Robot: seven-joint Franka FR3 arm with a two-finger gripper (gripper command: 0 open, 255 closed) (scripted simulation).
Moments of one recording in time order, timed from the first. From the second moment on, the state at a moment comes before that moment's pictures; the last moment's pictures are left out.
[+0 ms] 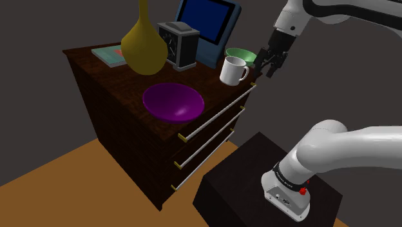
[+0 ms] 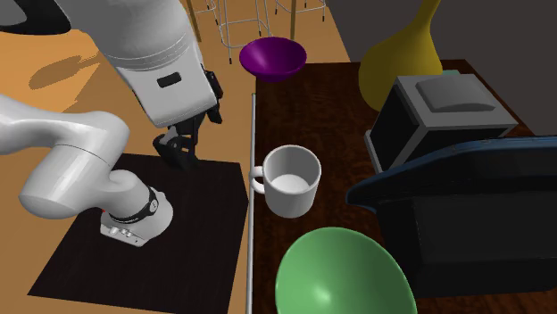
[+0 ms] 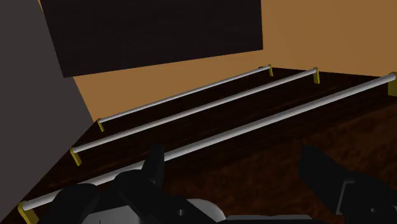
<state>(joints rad) -0.02 -0.80 -0.07 -2.37 0.10 1.56 0.10</state>
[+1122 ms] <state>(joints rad) -0.04 -0.32 0.06 -2.04 0.02 1.73 0.29</state>
